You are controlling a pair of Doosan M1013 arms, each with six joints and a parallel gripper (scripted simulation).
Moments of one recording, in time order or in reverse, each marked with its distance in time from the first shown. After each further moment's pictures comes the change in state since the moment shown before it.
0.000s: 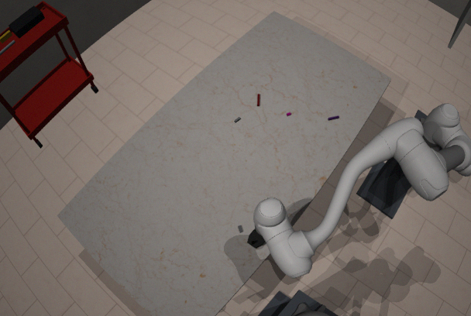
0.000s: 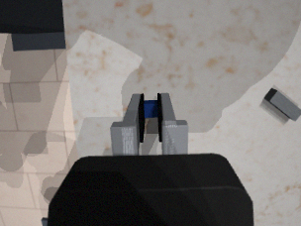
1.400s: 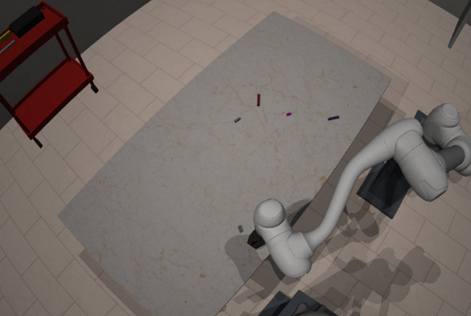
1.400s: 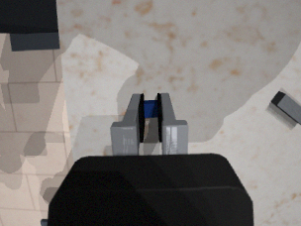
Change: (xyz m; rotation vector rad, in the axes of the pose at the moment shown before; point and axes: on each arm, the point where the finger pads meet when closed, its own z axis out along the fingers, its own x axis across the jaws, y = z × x) left arm 0.000 0.000 0.000 0.000 0.000 0.000; right arm 0.000 0.000 0.011 0.000 0.000 0.000
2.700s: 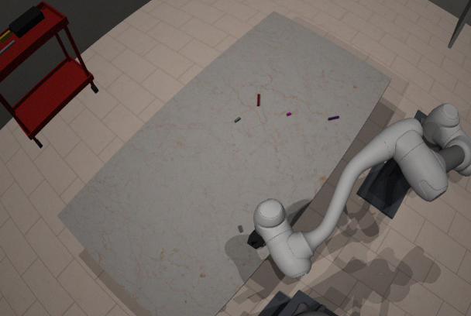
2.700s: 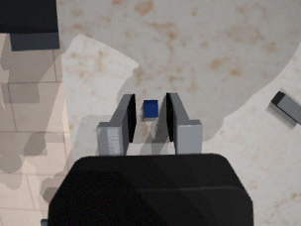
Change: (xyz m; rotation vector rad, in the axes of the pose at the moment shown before) left arm 0.000 0.000 0.000 0.000 0.000 0.000; right arm 0.000 0.000 0.000 0.000 0.000 0.000
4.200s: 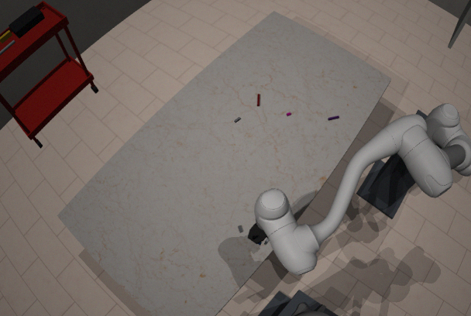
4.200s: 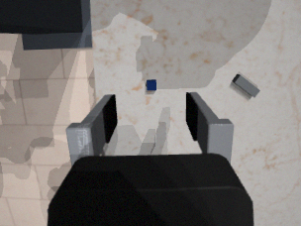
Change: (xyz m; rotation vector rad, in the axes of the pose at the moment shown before) left arm 0.000 0.000 0.000 0.000 0.000 0.000; right arm 0.000 0.000 -0.090 0.000 0.000 0.000
